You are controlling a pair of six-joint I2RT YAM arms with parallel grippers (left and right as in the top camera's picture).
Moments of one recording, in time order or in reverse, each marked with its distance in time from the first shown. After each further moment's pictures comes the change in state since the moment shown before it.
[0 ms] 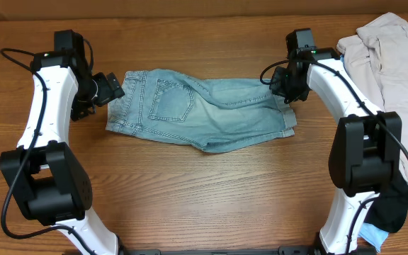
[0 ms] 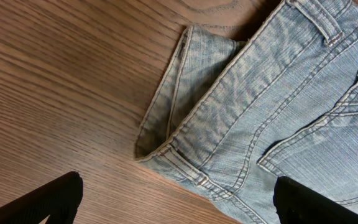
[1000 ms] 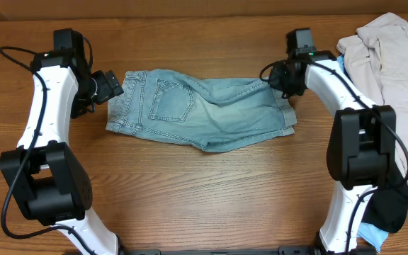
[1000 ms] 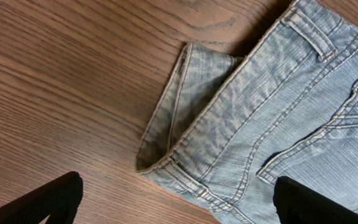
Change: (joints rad) left arm 0.000 0.000 0.000 0.035 -0.019 0.000; right arm -0.026 0.060 0.002 0.135 -0.042 0.010
